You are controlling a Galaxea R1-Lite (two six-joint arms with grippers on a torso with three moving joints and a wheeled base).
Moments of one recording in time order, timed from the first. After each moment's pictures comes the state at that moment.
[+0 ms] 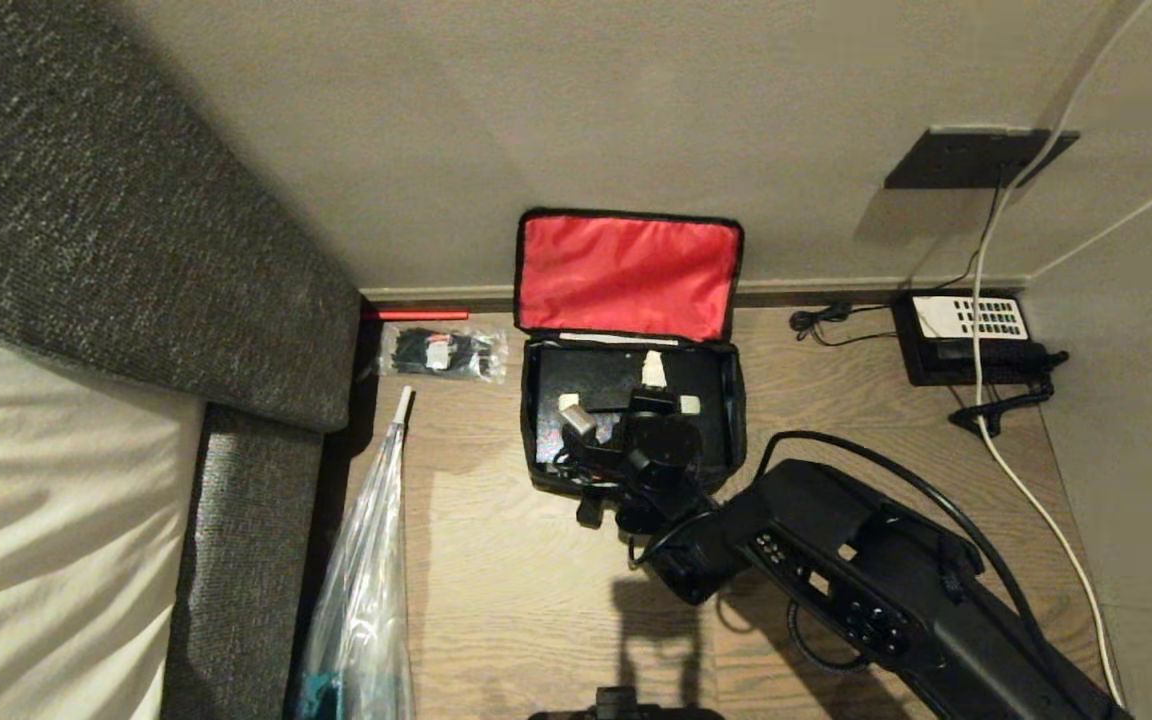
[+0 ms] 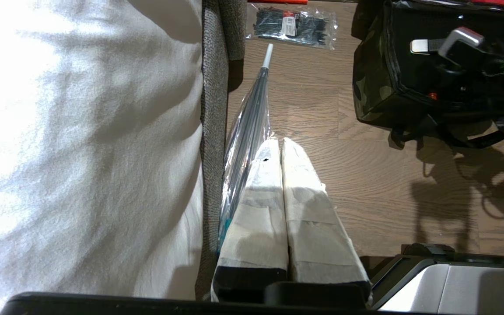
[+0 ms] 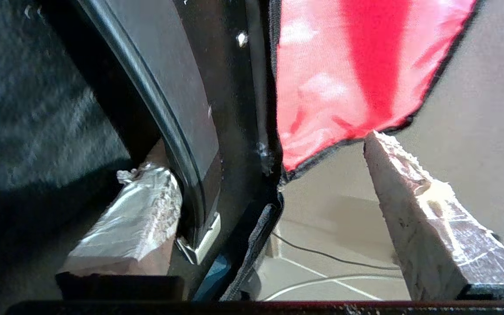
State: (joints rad) left arm 0.00 0.00 0.00 0.00 0.01 -0.01; right arm 0.65 2.84 -1.73 -1.33 -0.78 -1.63
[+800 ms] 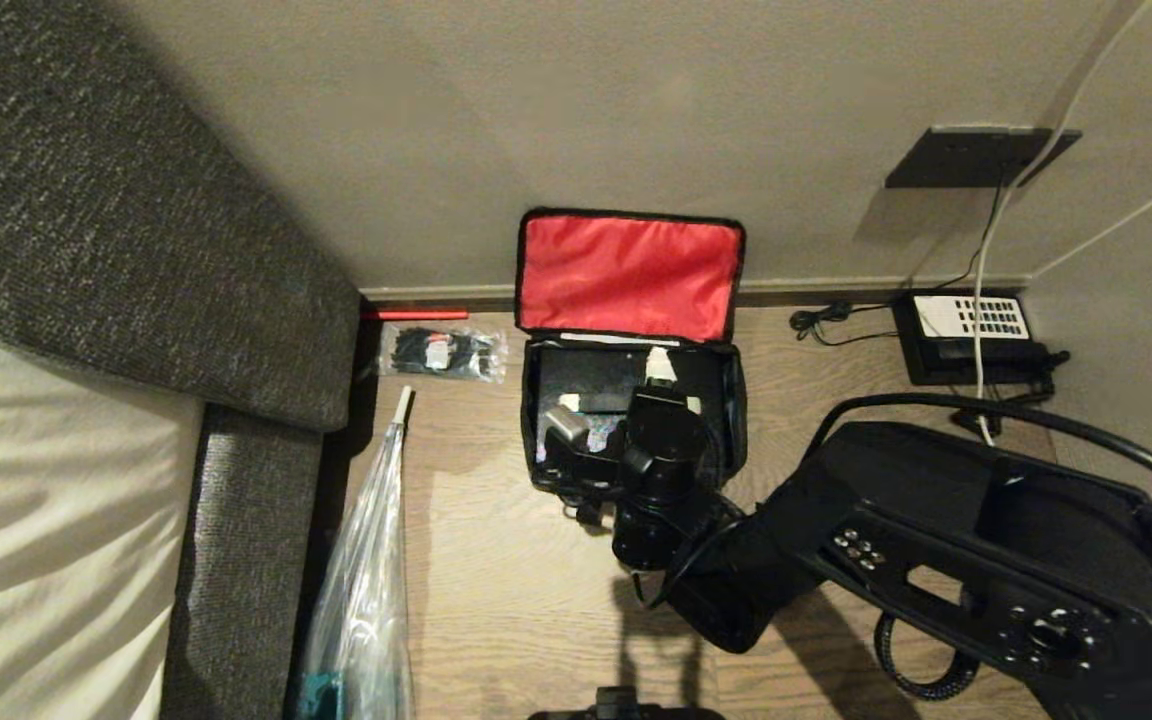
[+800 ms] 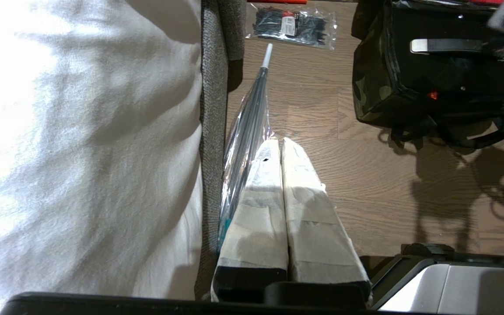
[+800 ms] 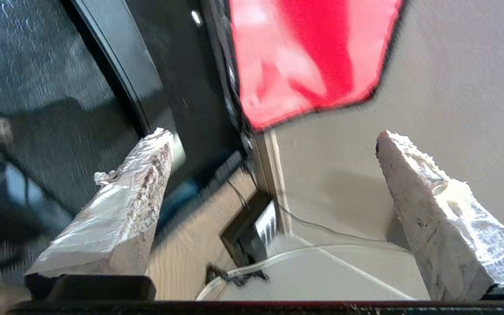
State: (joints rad) left arm 0.00 0.00 0.00 0.00 0.01 -0.01; right arm 0.80 2.45 -1.28 -1.33 -0.90 -1.50
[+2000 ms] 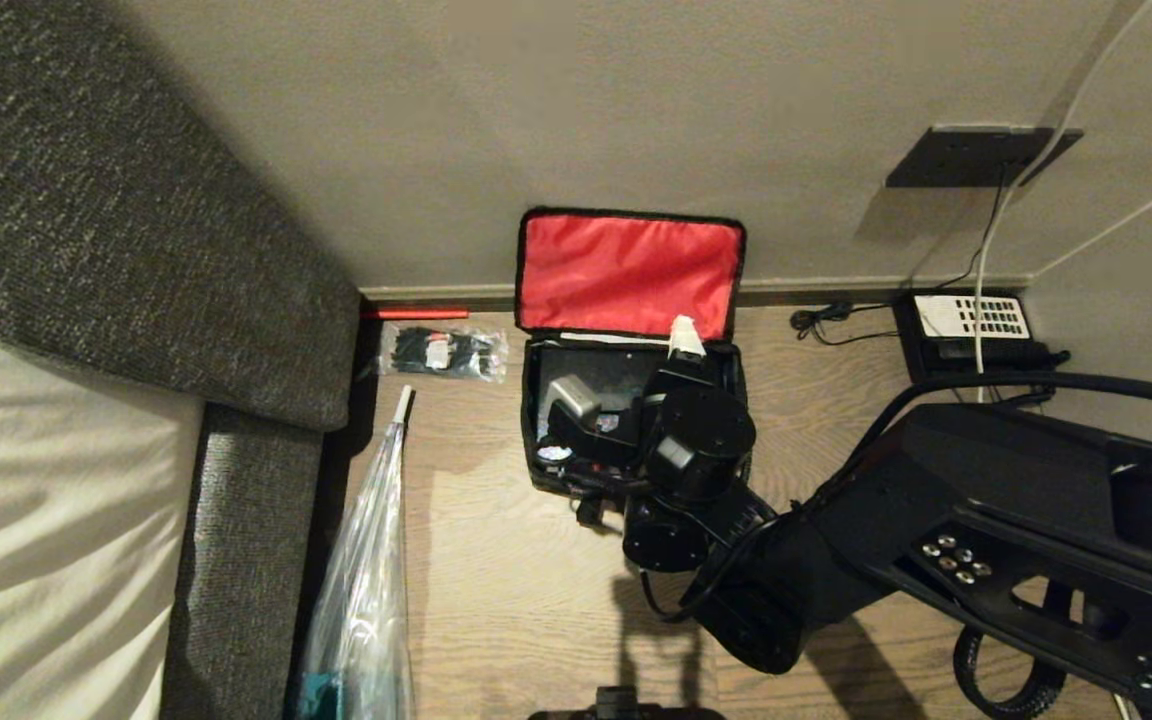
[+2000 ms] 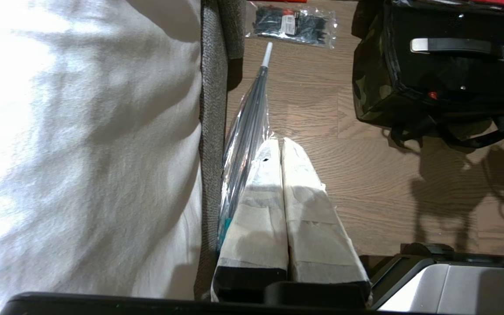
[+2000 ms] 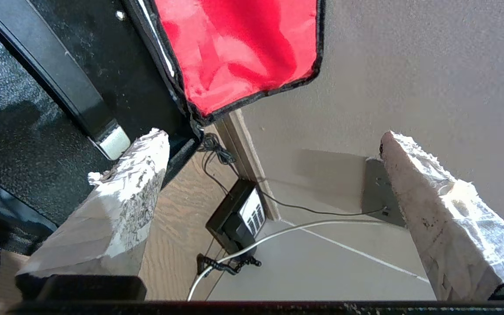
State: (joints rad) left arm 0.00 0.00 0.00 0.00 0.01 -0.01; right arm 0.84 2.32 -1.17 -1.43 -0.96 -1.52
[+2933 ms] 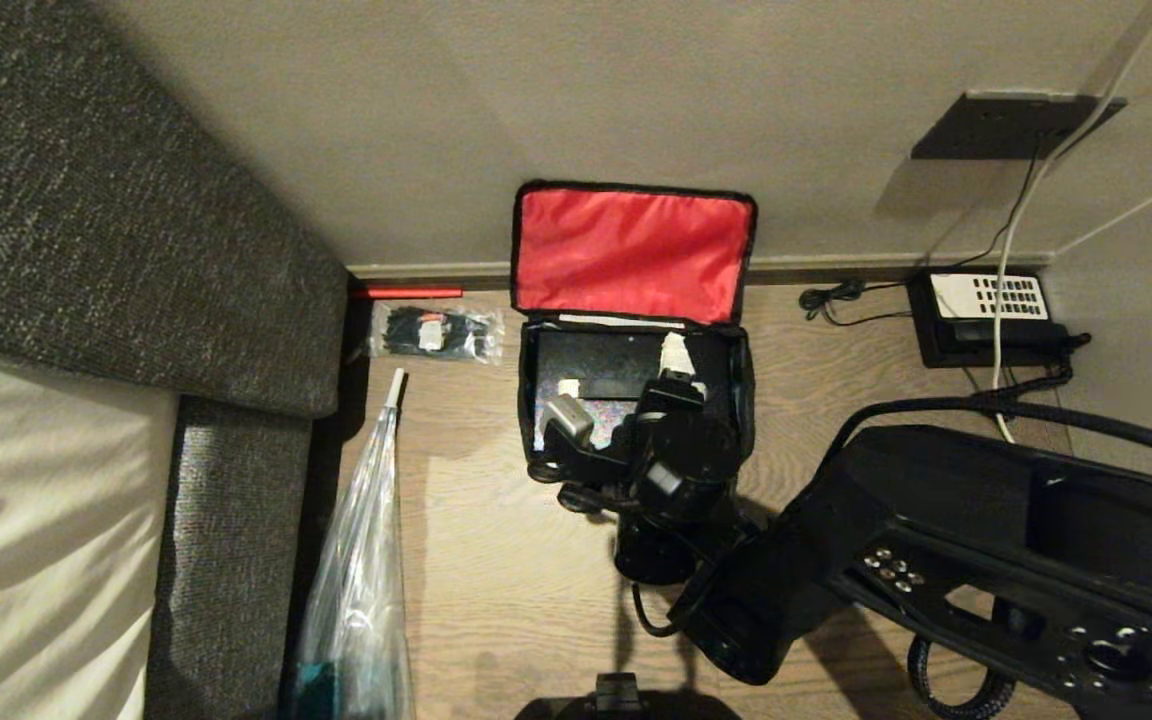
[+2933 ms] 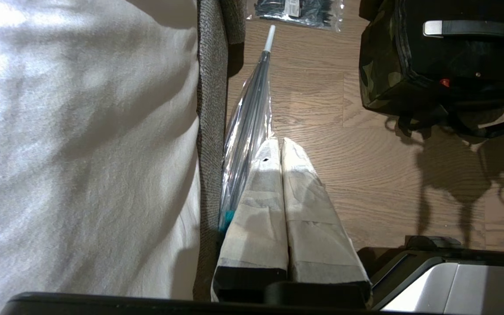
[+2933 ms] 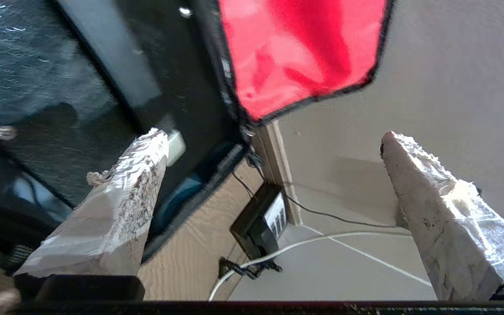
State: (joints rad) left arm 0.00 0.00 0.00 0.00 0.01 -0.01; right arm 0.84 2.41 -1.19 -1.51 -0.95 -1.54
